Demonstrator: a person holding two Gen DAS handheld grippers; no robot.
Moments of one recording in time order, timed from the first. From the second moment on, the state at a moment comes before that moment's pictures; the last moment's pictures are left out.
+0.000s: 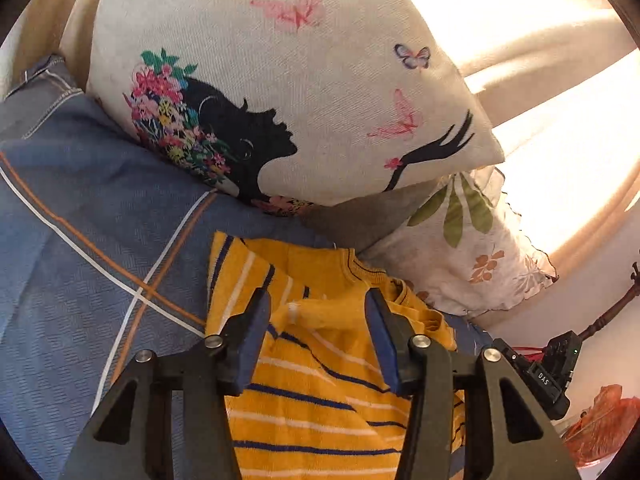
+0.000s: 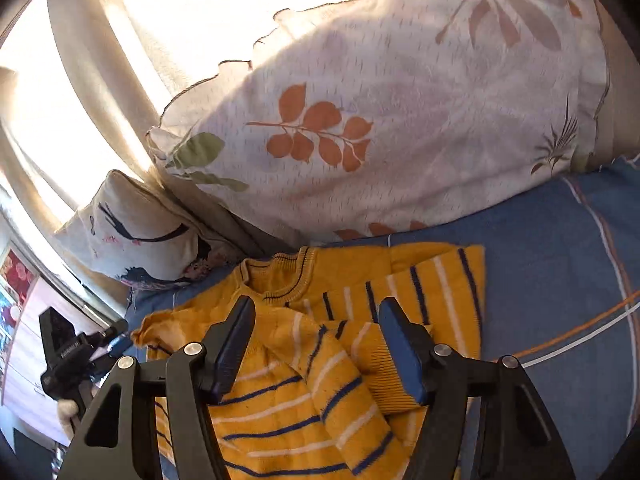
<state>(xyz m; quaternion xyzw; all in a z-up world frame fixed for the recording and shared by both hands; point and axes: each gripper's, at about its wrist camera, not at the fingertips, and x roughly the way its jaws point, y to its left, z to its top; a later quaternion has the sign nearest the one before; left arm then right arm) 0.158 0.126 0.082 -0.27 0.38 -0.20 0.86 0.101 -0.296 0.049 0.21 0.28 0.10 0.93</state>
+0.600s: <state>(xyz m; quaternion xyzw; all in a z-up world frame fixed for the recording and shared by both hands) 0.179 0.056 0.028 -0.11 0.44 -0.18 0.87 0.132 -0.226 0.006 -0.13 0.33 0.00 0.93</state>
